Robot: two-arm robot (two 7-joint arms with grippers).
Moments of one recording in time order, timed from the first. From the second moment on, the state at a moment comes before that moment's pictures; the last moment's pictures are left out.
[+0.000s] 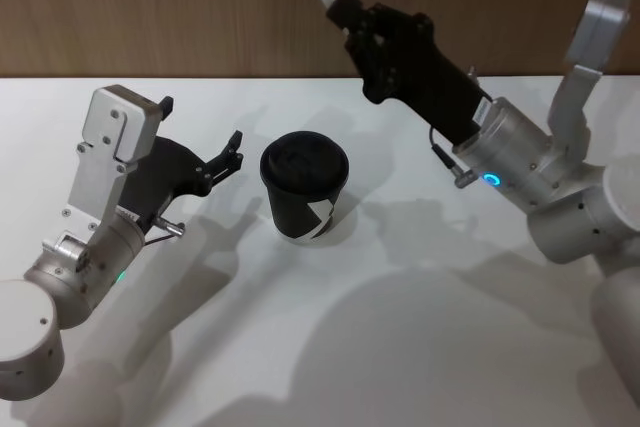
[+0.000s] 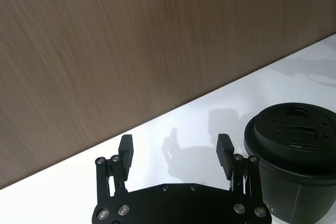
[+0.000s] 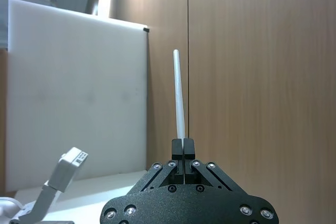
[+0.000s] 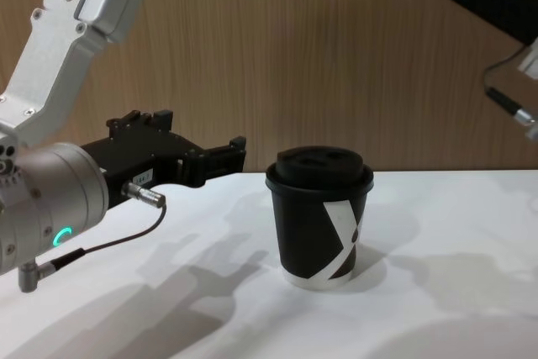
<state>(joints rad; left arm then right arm) -0.24 0.38 0.45 -1.63 -0.20 0.01 -0.01 0.44 0.24 -0.29 -1.37 0.69 -0.25 0.90</state>
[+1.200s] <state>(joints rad) -0.23 0.37 0.37 -1.70 -0.40 0.06 -0.15 0.46 0.22 -0.33 -1.33 0.73 -0.23 0.93</state>
